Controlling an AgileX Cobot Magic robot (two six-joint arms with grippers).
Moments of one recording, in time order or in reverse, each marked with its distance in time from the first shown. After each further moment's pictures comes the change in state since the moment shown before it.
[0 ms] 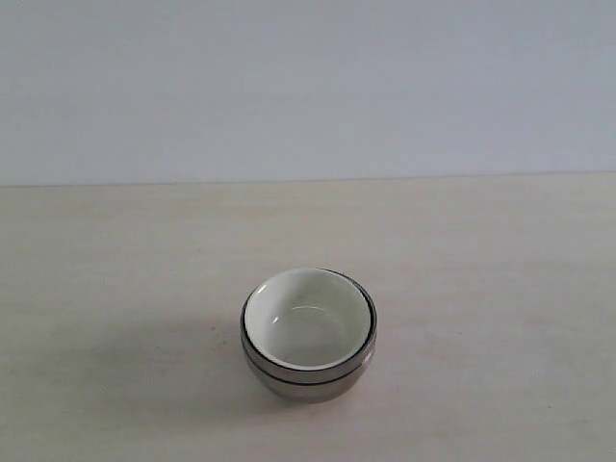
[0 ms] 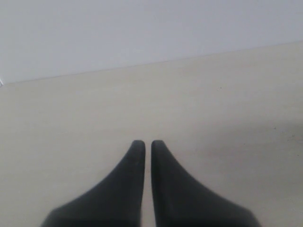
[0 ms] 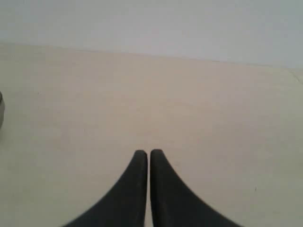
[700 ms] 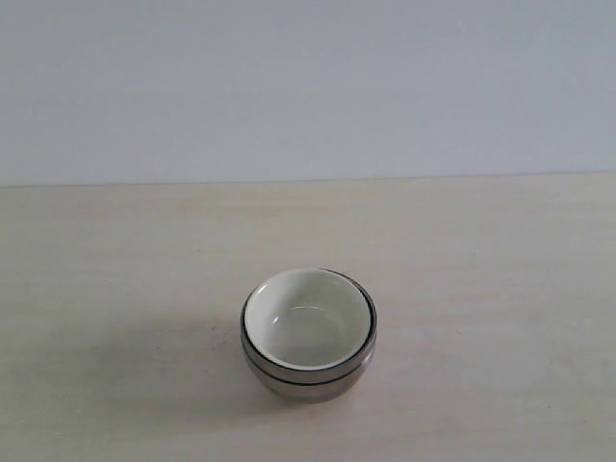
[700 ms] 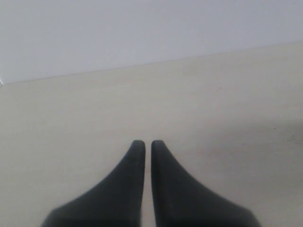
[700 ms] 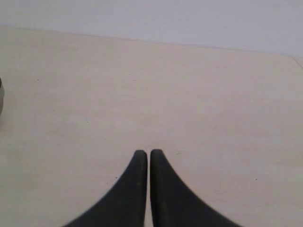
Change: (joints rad) left arm 0.000 0.000 0.000 0.000 0.000 0.000; right arm 0.000 0.000 0.000 0.000 0.040 -0.007
